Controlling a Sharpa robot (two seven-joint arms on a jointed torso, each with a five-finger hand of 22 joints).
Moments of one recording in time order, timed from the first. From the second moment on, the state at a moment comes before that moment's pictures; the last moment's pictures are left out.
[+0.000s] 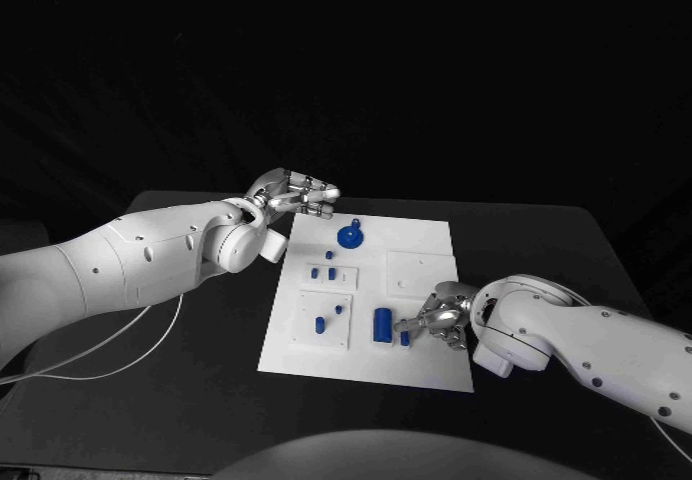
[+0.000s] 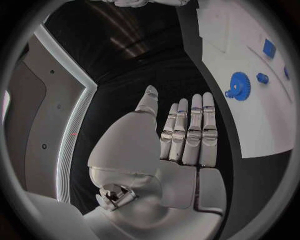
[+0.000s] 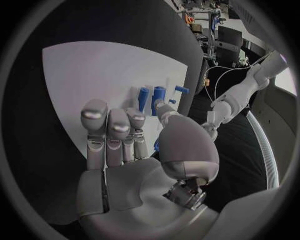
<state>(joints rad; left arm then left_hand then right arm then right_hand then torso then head) 1.20 -0.71 -0.13 1.17 -0.22 -0.16 0.34 1.36 -0.03 -0.08 0.05 0.05 1.05 0.13 0.07 0.07 1.17 0.11 0.06 0.06 1.20 0.10 0.06 0.07 0.08 1.11 0.09 0.10 0.10 0.91 -0.77 0.11 1.61 -1.05 -0.02 -0.65 1.05 -0.12 0.21 0.09 0.10 1.20 0.02 0.07 0.54 1.39 -0.06 0.87 1.23 1.46 -0.11 1.00 1.18 0.06 1.46 -0.13 0.80 1.31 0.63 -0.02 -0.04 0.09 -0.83</state>
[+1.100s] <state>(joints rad) 1.20 -0.71 -0.13 1.17 -0.23 -0.16 0.33 1.36 -0.02 -0.08 0.05 0.05 1.05 0.13 0.07 0.07 1.17 0.11 0.06 0.06 1.20 0.10 0.06 0.07 0.08 1.11 0.09 0.10 0.10 0.89 -0.79 0.11 1.63 -1.05 0.03 -0.63 1.11 -0.09 0.20 -0.05 0.14 1.23 0.00 0.07 0.63 1.39 -0.06 0.87 1.24 1.46 -0.11 1.00 1.18 0.06 1.46 -0.13 0.80 1.31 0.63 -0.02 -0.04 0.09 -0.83</state>
